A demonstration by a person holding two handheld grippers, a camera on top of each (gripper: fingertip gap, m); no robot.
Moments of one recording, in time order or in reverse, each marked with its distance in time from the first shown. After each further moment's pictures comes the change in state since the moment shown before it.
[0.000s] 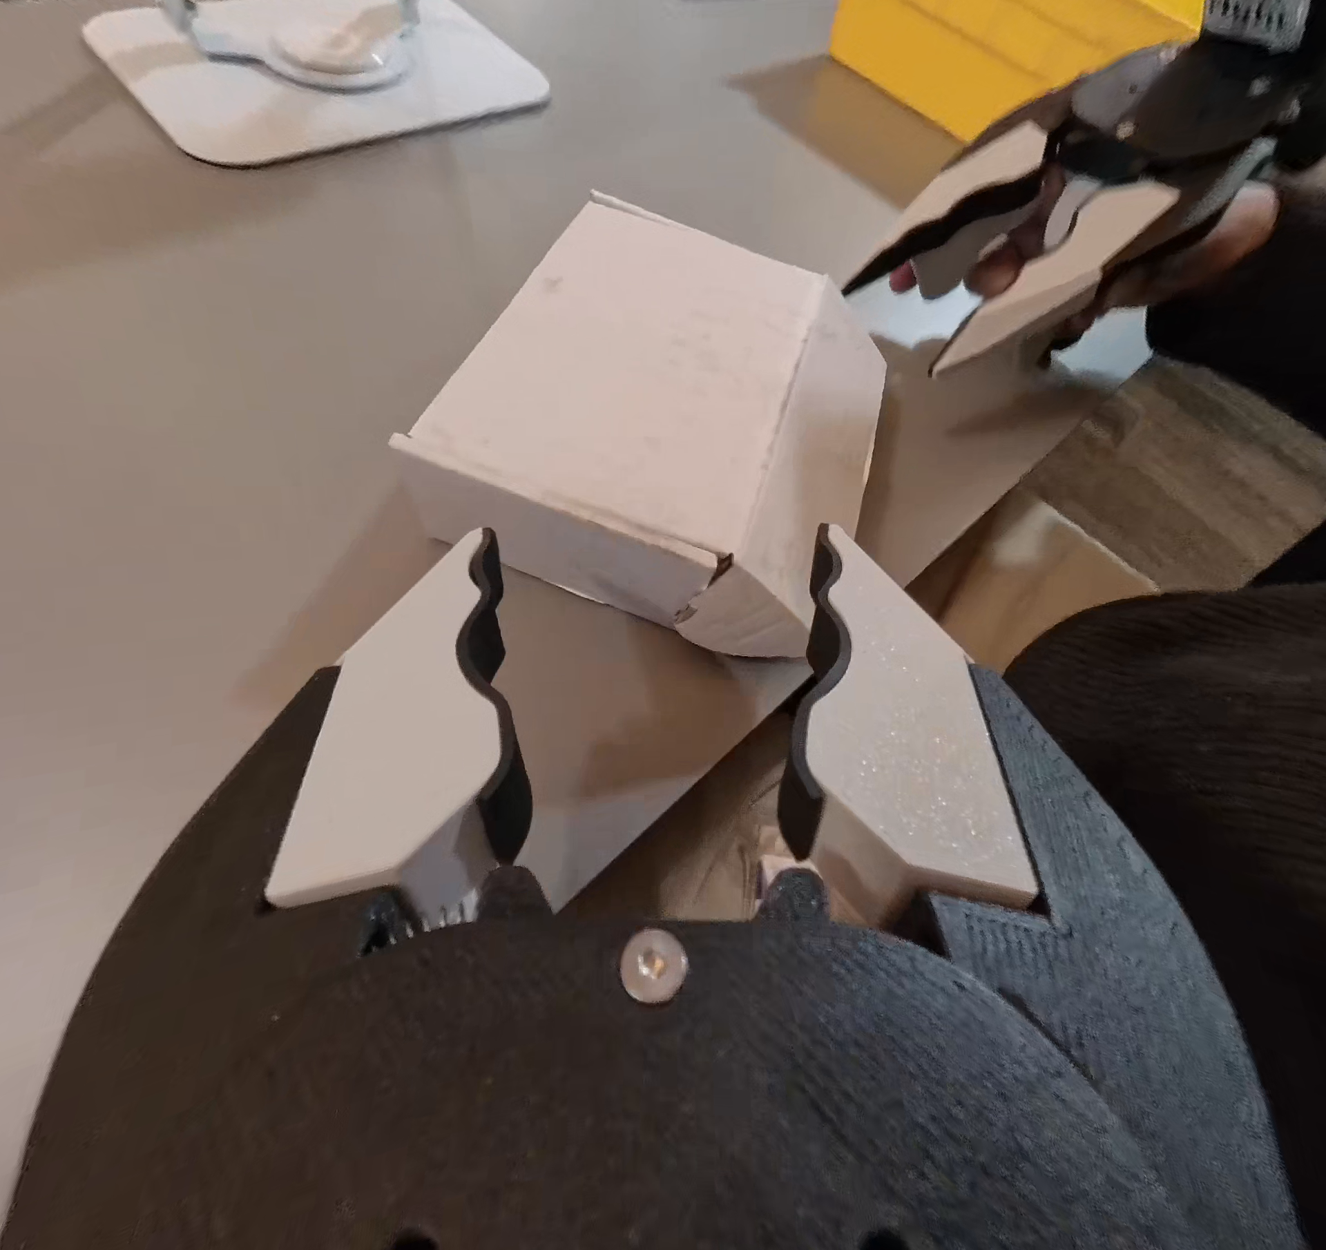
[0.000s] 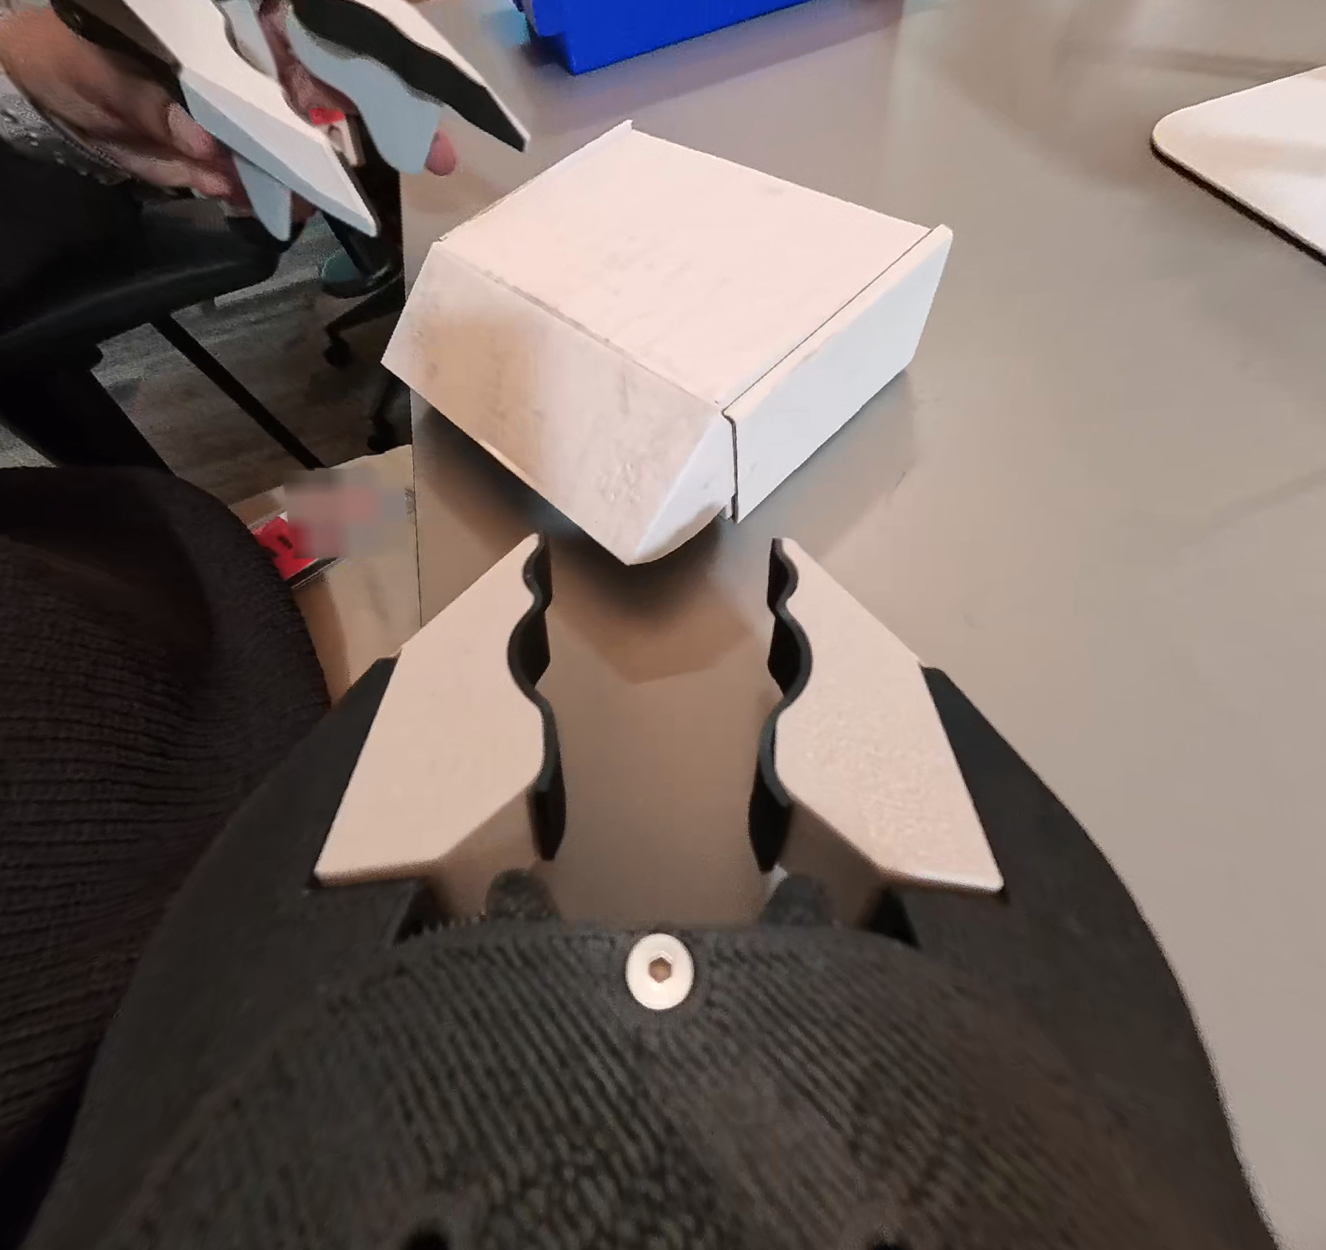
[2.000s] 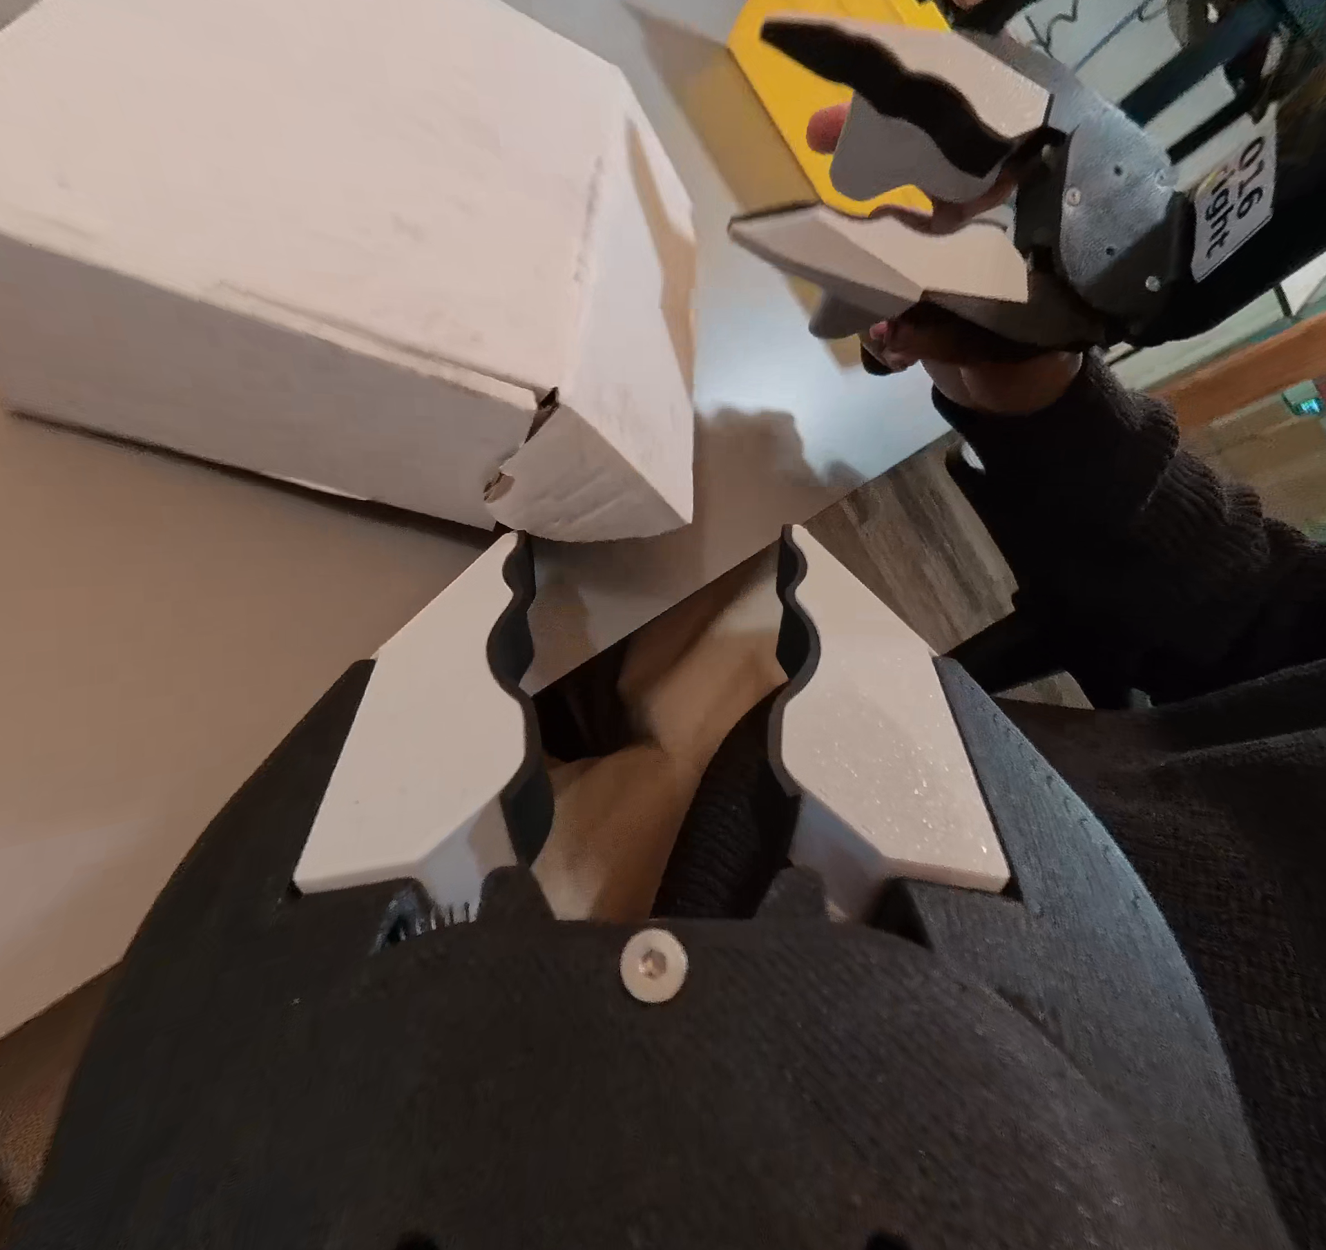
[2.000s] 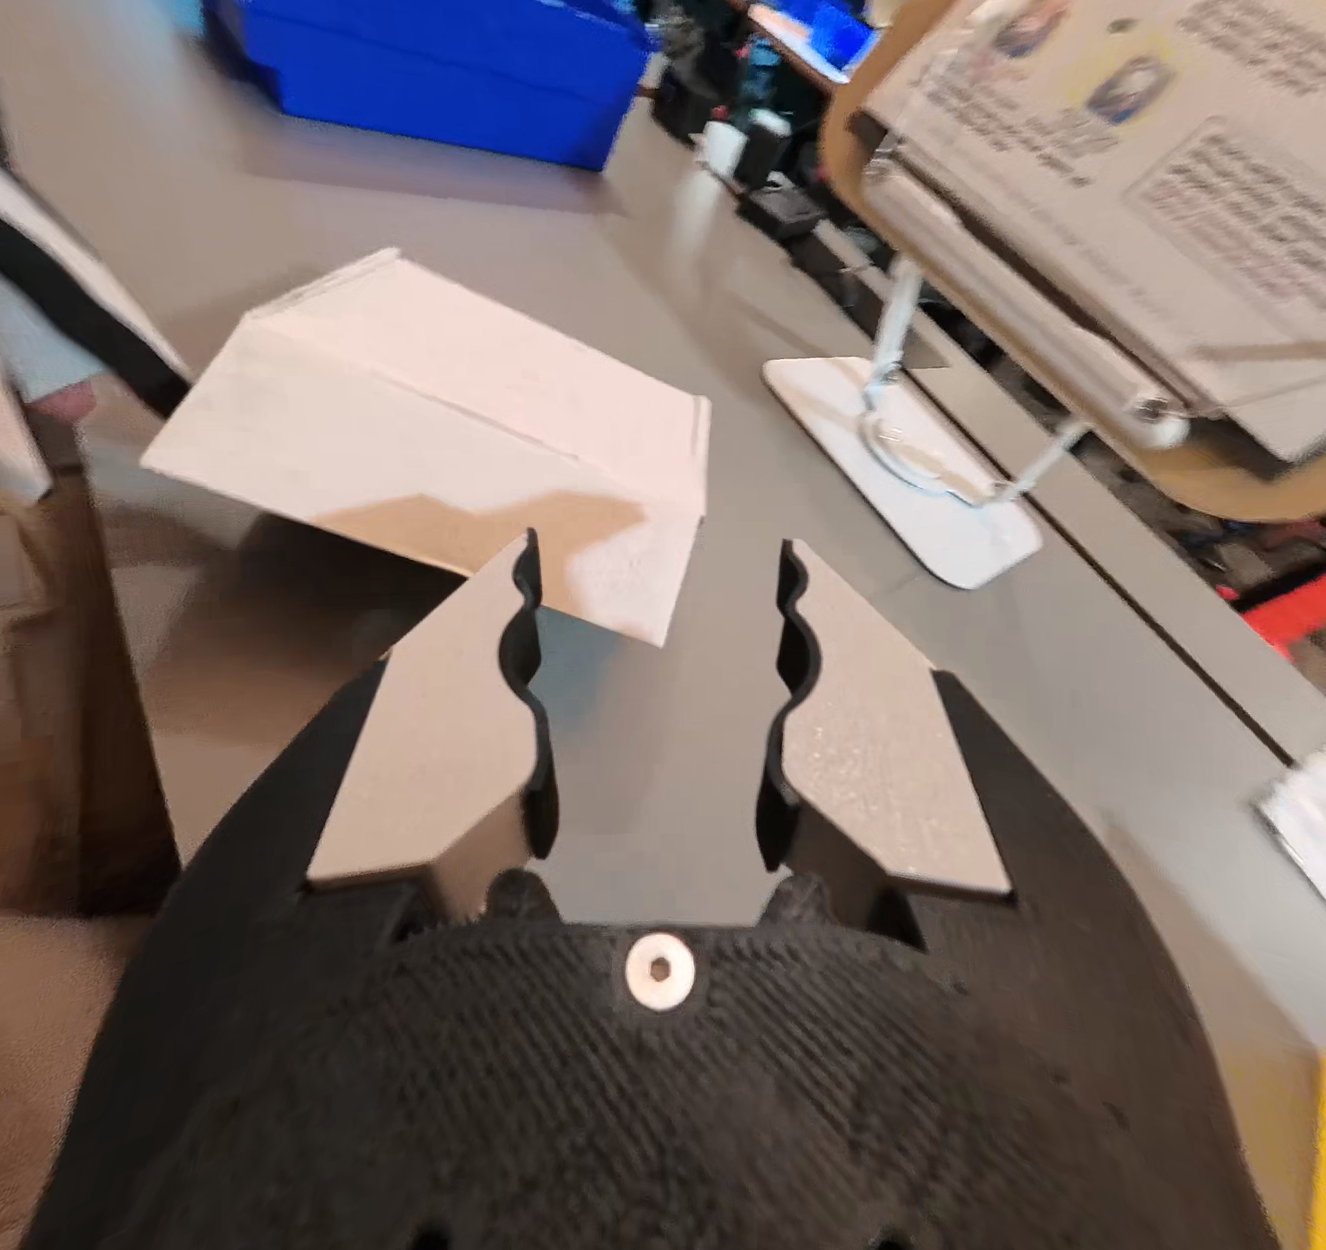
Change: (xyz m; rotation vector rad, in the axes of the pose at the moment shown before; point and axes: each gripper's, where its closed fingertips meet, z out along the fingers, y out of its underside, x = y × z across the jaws) left arm 0.080 0.014 0.036 -0.029 0.192 -0.399; right arm 0.027 -0.054 -0.014 0.089 0.504 -0.345
